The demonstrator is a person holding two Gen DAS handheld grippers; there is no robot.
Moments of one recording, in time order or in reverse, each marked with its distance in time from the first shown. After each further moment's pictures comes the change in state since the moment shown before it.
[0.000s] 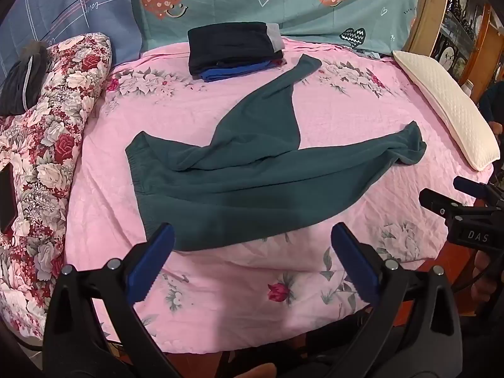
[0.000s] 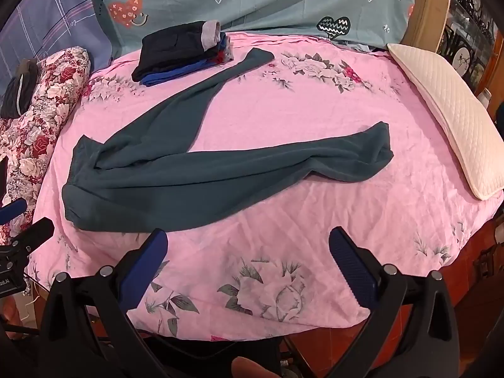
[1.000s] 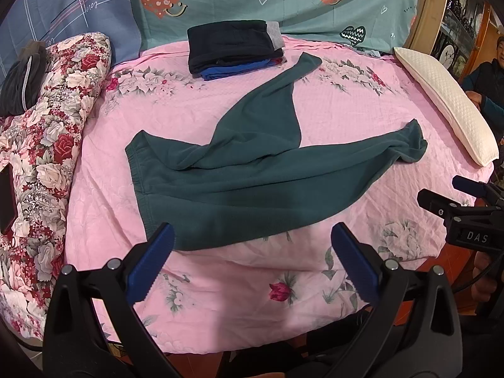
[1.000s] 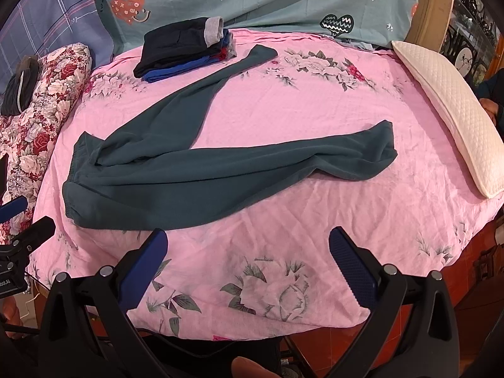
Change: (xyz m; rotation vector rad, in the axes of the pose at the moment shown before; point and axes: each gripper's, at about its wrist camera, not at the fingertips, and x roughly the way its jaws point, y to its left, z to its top) left arm 0.002 0.001 -0.003 0.002 0.001 0.001; right arm 0.005 0.002 0.000 -0.005 0.009 0.006
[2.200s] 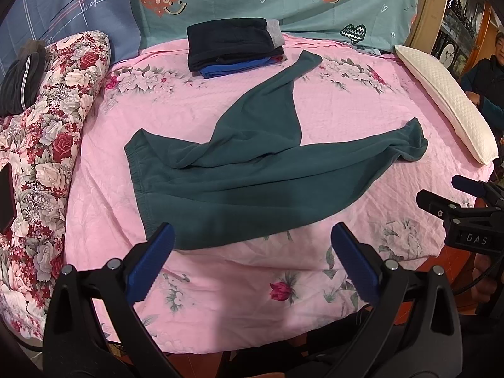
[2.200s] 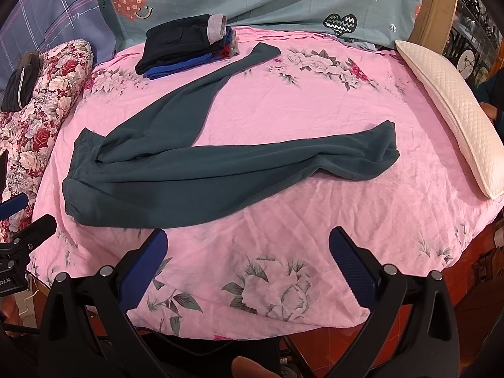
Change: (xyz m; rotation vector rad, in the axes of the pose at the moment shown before) left arm 0.003 0.000 -0.003 0.003 0.007 -0.003; right arm 0.003 0.004 -0.002 -0.007 0.003 -0.004
